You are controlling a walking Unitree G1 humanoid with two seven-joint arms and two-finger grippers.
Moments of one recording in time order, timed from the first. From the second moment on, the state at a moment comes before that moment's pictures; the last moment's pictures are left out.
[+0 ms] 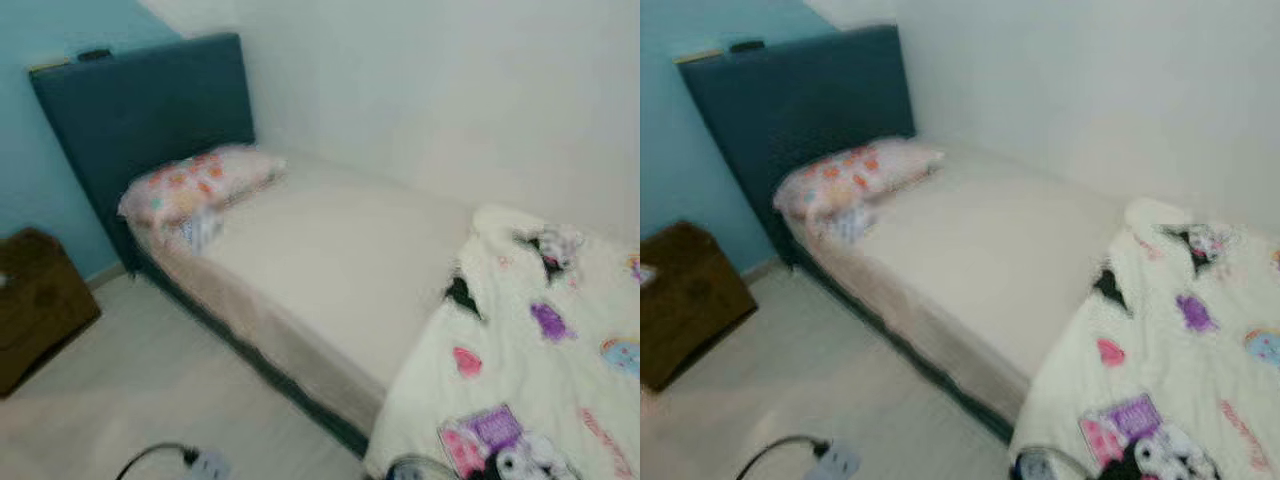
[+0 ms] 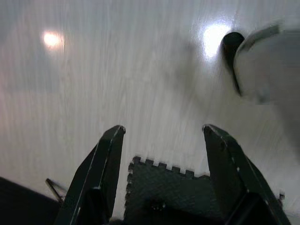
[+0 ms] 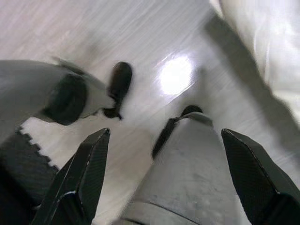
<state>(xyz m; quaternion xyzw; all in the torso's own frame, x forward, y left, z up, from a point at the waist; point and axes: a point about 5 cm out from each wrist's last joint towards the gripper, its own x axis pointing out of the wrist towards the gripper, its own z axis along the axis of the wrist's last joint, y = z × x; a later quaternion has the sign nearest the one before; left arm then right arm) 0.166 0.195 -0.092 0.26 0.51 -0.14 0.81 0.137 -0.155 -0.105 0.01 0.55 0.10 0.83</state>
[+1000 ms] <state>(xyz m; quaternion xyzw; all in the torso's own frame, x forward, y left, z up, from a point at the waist) 0.162 0.185 -0.095 0.22 0.53 -0.13 0.81 0.145 -0.165 -0.102 0.01 0.54 0.10 0.84</state>
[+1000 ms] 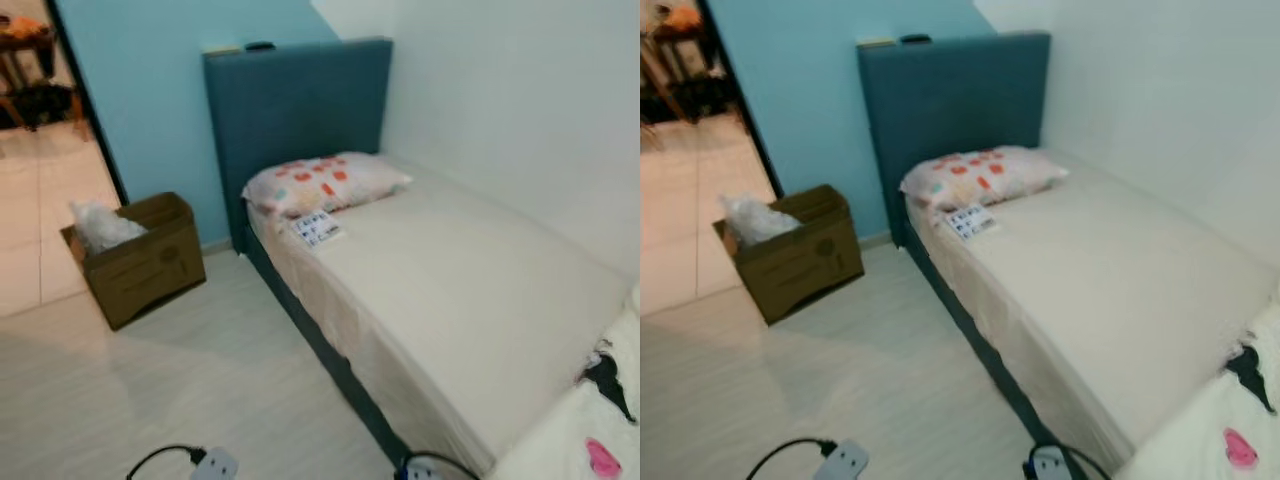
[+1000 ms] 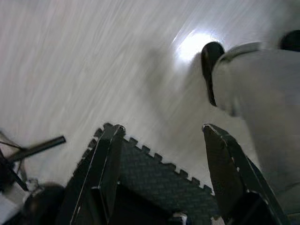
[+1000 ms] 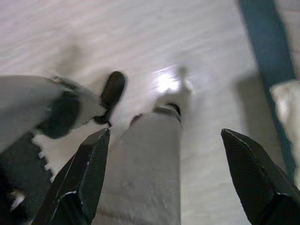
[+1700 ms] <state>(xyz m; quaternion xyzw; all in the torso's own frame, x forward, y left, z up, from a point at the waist) 0.144 0.187 -0.102 0.19 0.55 -0.12 0.80 0.142 -0.178 -0.103 -0.01 0.54 0.07 0.84</state>
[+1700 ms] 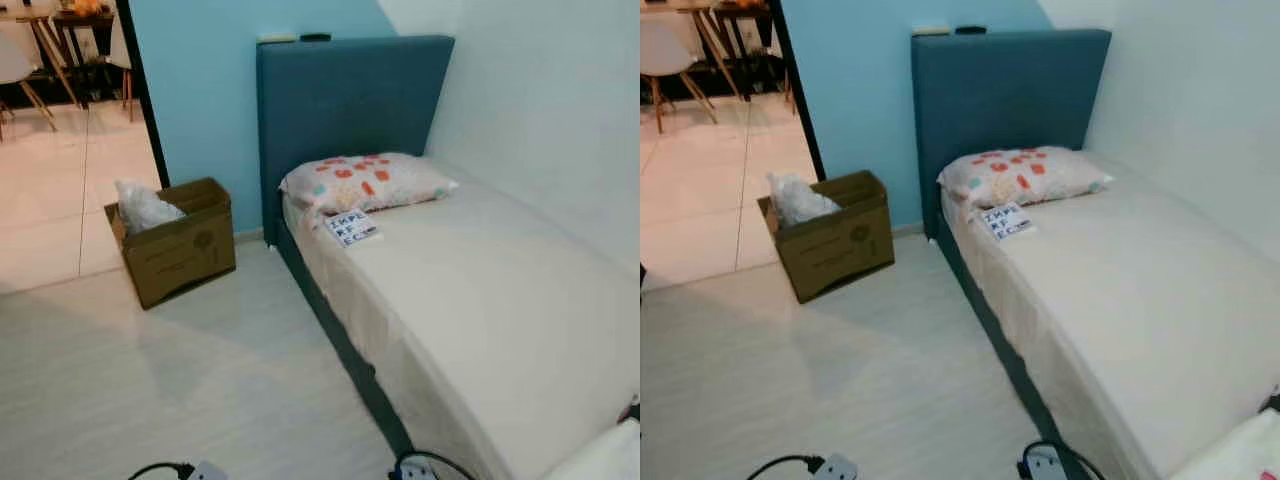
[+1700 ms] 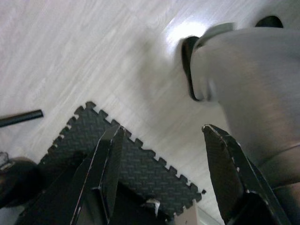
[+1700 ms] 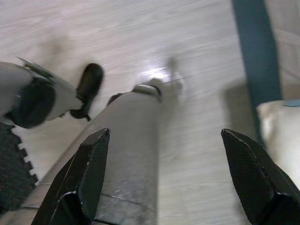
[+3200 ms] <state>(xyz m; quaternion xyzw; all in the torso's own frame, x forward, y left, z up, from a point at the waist) 0.119 0.198 -0.109 0.22 0.58 -0.11 0.78 0.151 -0.178 -0.099 -0.02 0.54 0.06 0.84</state>
